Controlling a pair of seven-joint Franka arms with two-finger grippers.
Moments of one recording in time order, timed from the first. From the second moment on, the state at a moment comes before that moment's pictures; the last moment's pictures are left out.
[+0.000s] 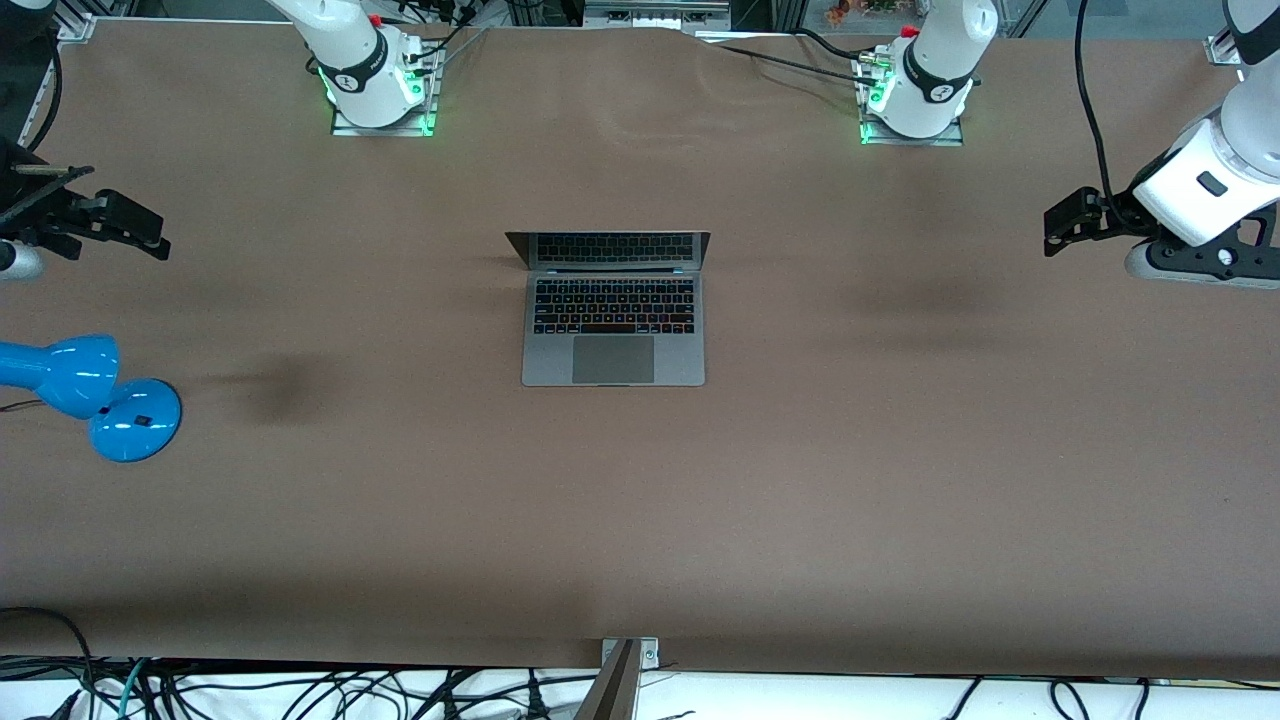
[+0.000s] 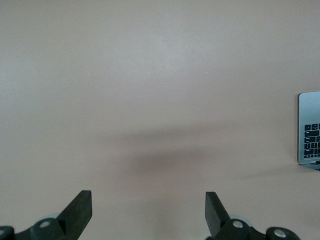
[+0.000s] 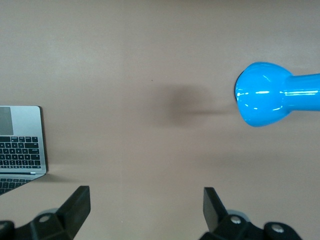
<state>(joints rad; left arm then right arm) 0.03 0.00 -0.09 -1.66 0.02 1.58 0.02 0.04 0.03 -0.06 -1.58 -0.02 1.59 -0.03</state>
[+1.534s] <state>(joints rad) 0.07 0.05 -0.08 -1.64 -0.10 1.51 0.00 0.04 0.03 -0.06 -1.59 -0.02 1.57 -0.03</state>
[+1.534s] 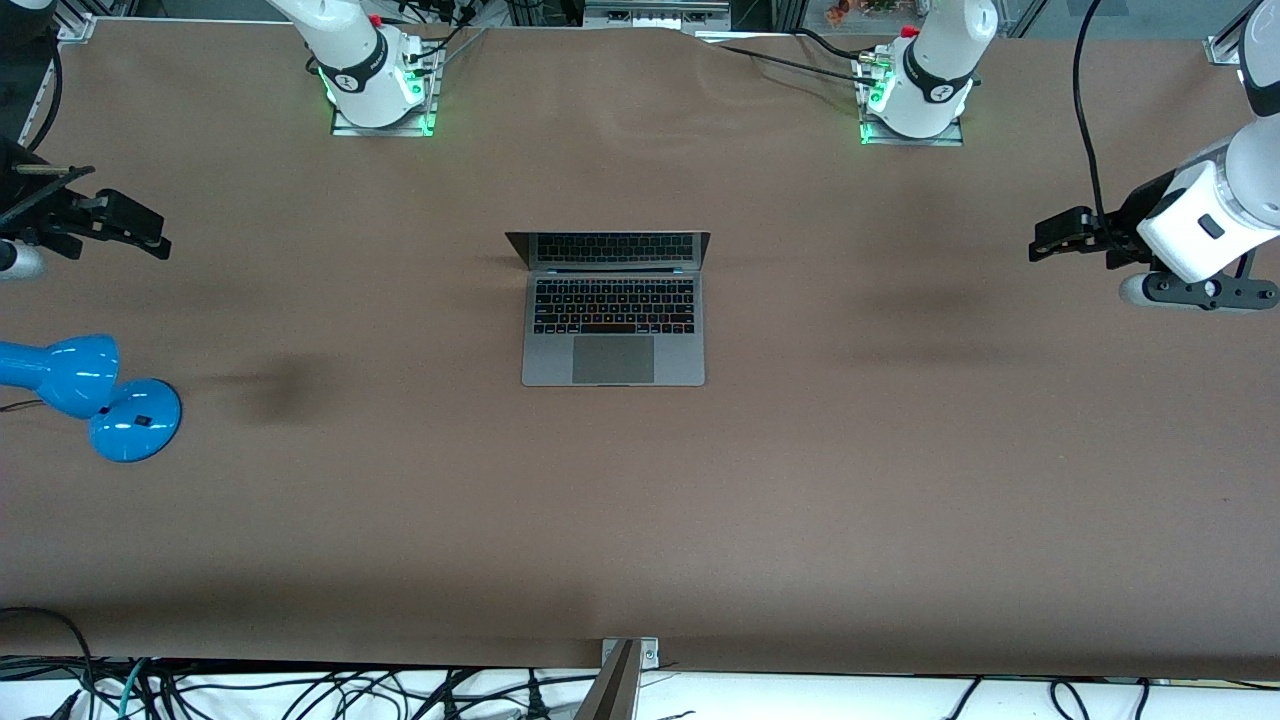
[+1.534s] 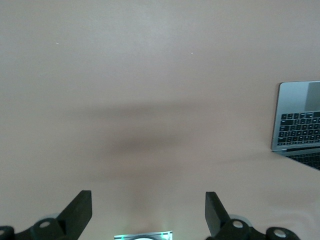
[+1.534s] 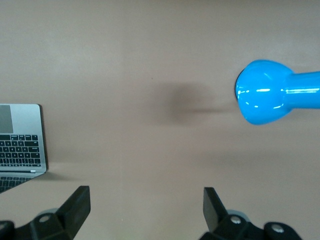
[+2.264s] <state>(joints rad) 0.06 0.04 -0.35 -1.66 -0.14 1.50 -0.32 0.26 0.10 -0.01 -1.60 -0.01 1.37 -0.04</state>
